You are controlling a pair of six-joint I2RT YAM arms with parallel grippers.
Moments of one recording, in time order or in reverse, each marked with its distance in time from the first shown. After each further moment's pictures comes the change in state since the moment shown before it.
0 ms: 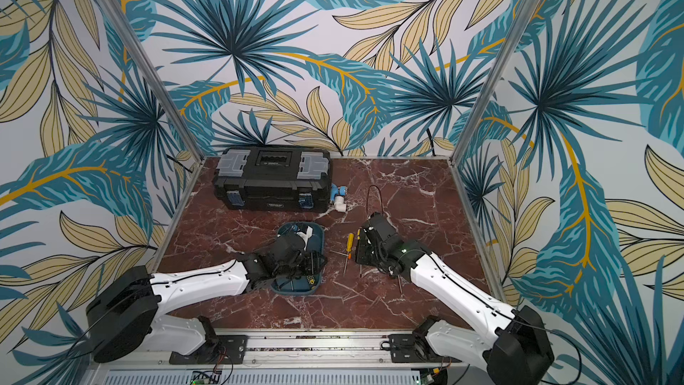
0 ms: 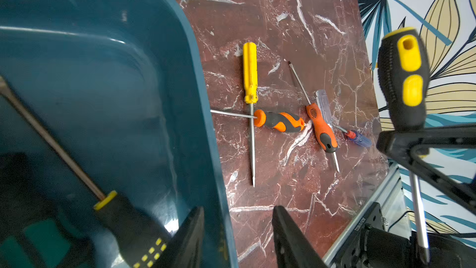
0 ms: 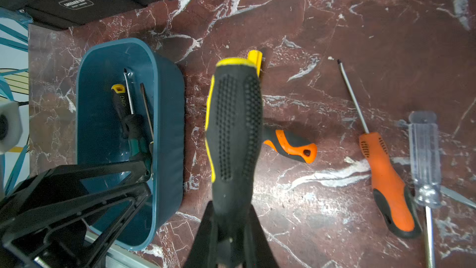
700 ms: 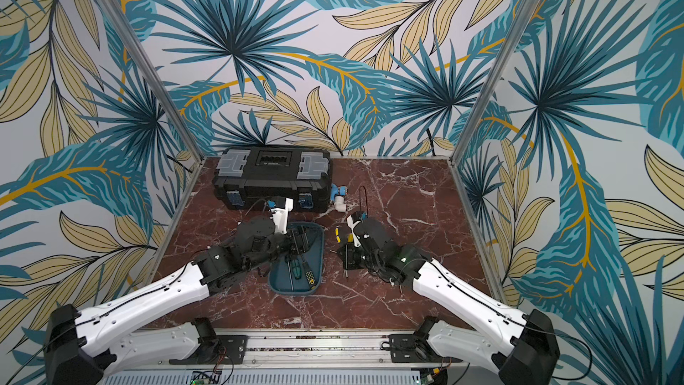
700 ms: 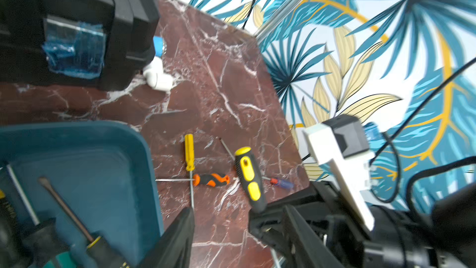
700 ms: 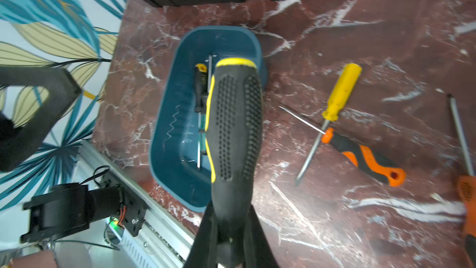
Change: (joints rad) left arm 0.034 -0.326 0.164 -0.128 -0.060 0.045; right arm 0.172 -0.050 0.048 0.125 -0.084 -0.076
